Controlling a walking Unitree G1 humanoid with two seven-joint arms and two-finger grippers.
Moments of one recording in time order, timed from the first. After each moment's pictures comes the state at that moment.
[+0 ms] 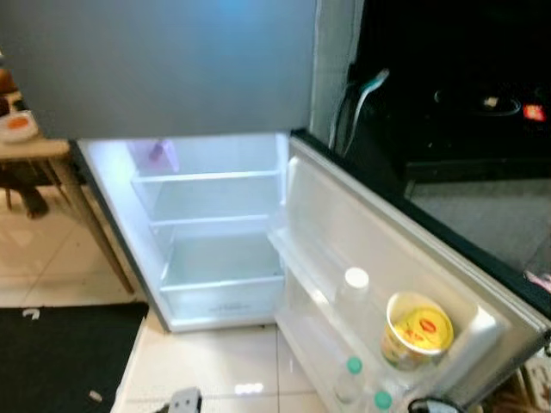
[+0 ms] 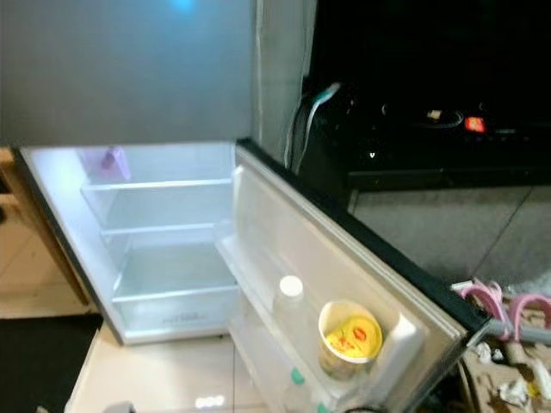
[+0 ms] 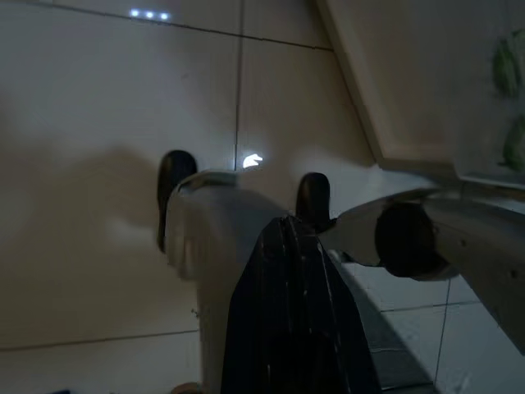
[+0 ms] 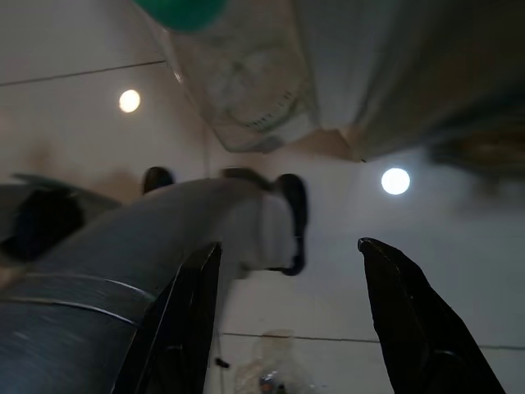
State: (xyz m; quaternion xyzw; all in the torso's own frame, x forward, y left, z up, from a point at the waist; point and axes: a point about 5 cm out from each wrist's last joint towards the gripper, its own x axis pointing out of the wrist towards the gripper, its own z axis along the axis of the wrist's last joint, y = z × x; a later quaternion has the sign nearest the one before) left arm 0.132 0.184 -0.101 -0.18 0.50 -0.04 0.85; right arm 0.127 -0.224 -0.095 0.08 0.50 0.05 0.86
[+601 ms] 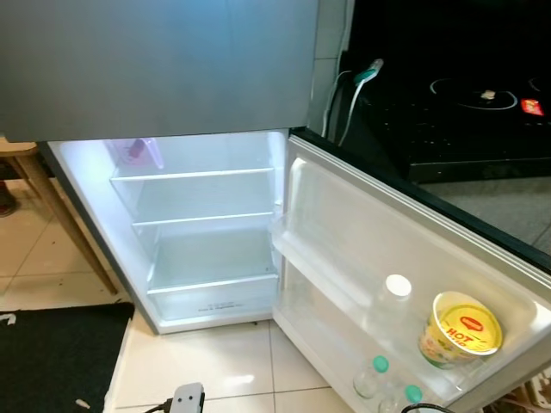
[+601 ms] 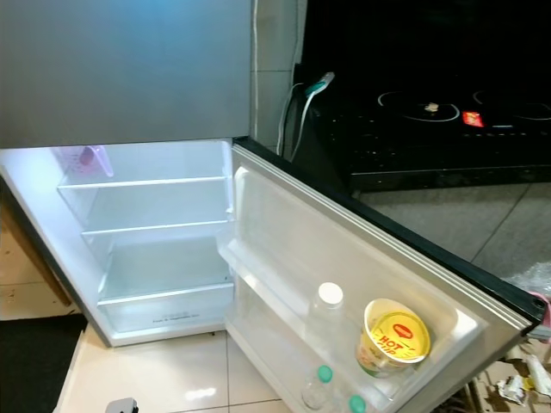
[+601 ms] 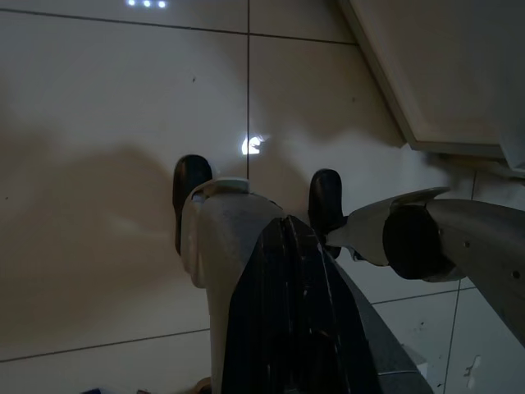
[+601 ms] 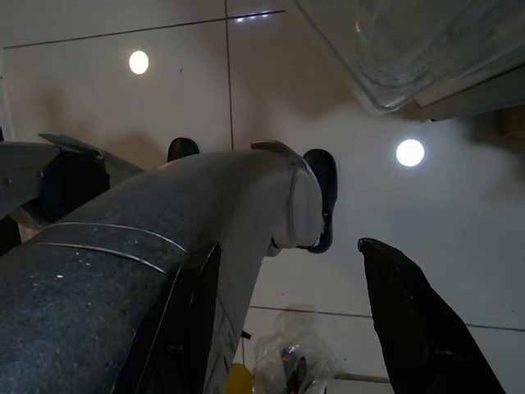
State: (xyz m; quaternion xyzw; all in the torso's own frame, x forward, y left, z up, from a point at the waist) left arm 0.138 0.183 -0.100 -0.16 0.50 -0.04 0.85; right arm 0.121 -0.213 -0.099 0.08 0.52 0.09 0.85
